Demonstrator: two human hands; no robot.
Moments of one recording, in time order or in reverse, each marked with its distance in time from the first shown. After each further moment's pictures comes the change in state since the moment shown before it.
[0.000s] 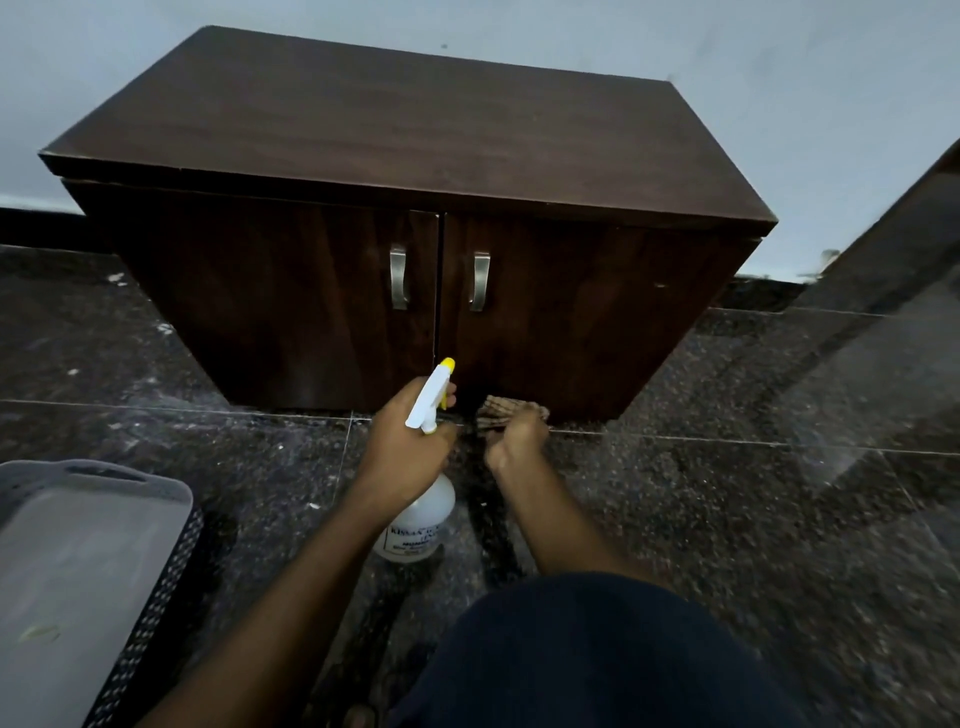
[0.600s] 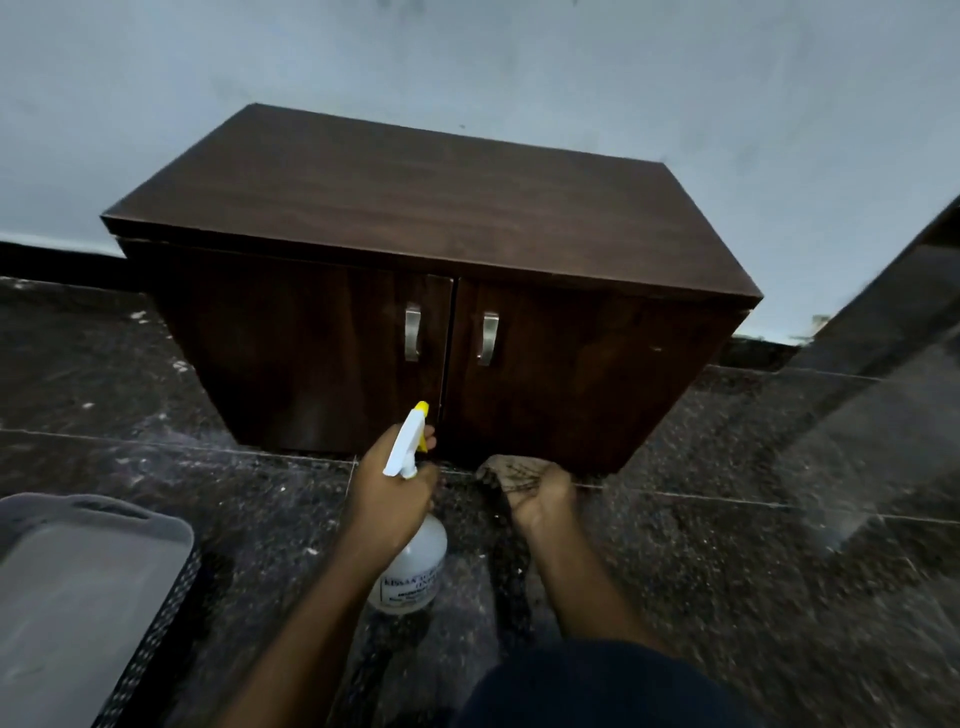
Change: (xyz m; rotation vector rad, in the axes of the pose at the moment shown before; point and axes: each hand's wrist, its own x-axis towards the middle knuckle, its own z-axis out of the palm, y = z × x) left_hand -0.008 -0.007 -0.003 -0.105 0.104 -0.047; right_hand 0.019 -0.017 -0.046 -0.013 -0.013 0.039
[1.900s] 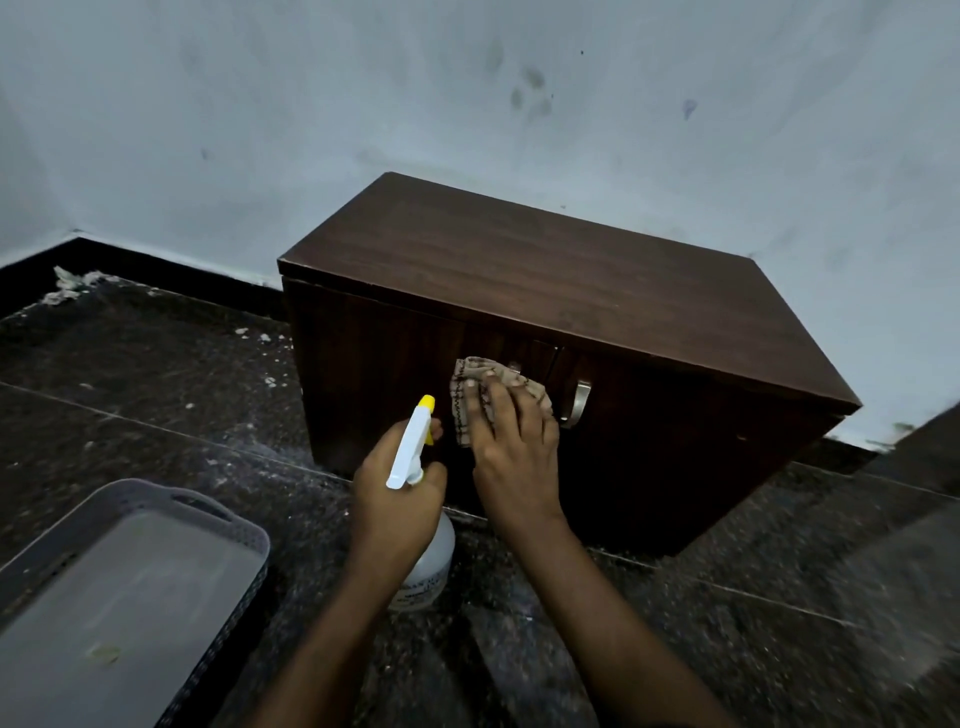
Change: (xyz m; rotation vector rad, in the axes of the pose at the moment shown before) left_hand 0.014 0.040 -0.070 -0.076 0.319 0.201; right_hand -0.126 0.020 0.119 -1.717 -0.159 -2.081
